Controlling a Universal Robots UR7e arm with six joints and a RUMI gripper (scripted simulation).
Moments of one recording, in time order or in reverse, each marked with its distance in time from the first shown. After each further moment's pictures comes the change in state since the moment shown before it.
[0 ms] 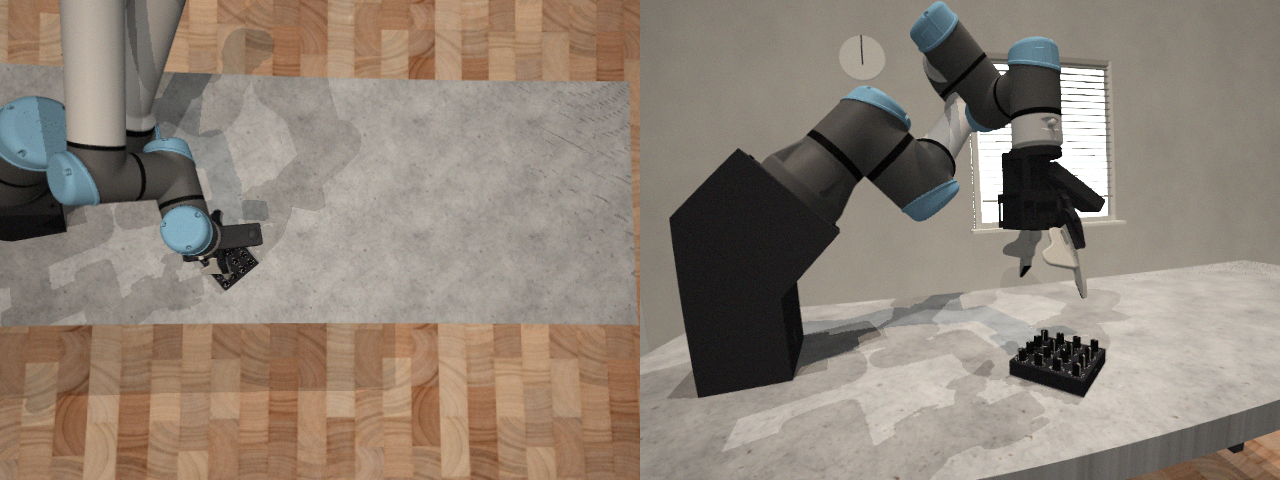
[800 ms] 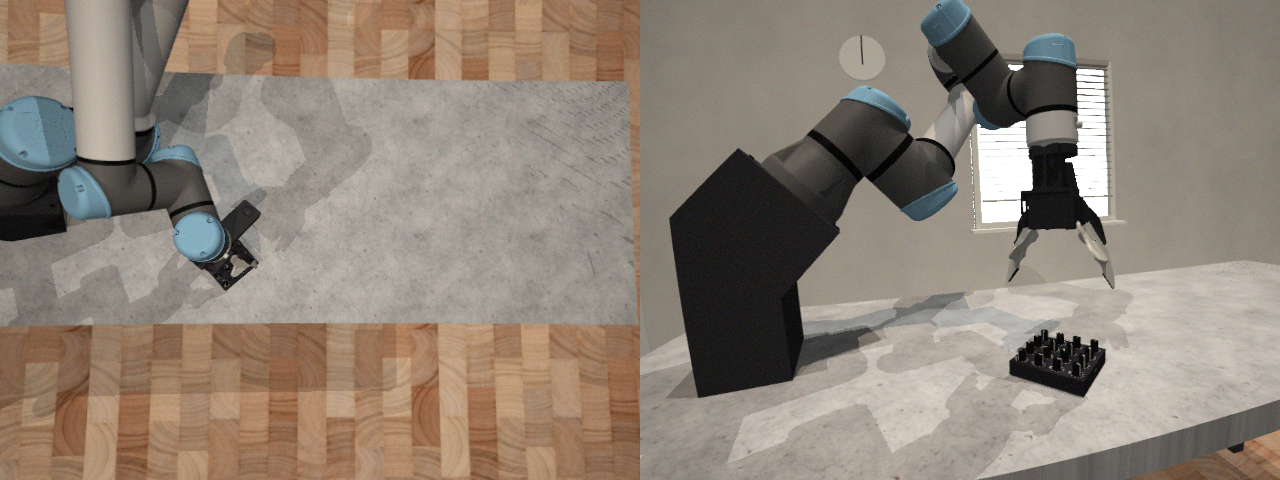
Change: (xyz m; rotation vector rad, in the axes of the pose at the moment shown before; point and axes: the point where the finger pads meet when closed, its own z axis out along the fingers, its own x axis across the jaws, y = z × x) arm 0.003 -0.014 -0.001 -0.001 -0.001 -0.716
